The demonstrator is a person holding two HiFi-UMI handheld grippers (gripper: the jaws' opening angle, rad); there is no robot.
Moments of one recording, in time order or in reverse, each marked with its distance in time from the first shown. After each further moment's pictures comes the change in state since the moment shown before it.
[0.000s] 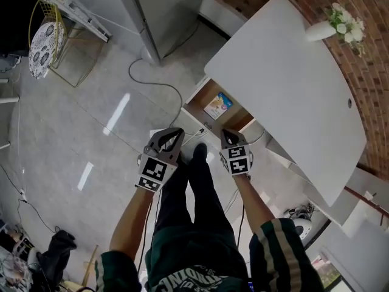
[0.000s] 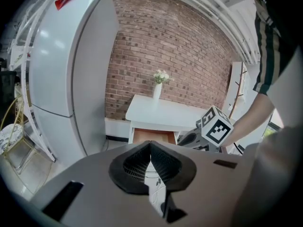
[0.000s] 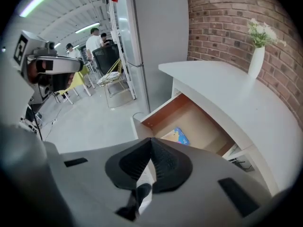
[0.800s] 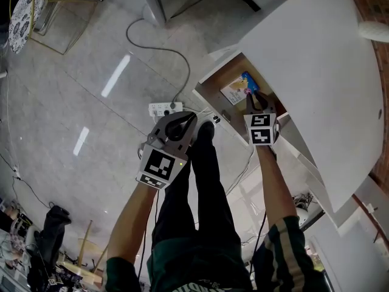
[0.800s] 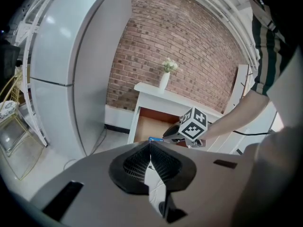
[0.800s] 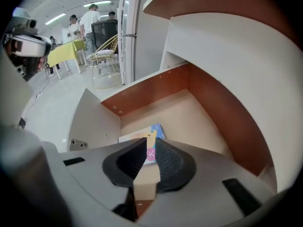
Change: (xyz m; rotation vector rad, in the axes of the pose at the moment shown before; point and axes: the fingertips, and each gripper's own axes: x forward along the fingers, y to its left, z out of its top) left arm 0.069 0.031 -0.078 -0.087 0.019 -0.016; right arm 0.132 -0.088 -0.012 -0.178 0.069 -0.144
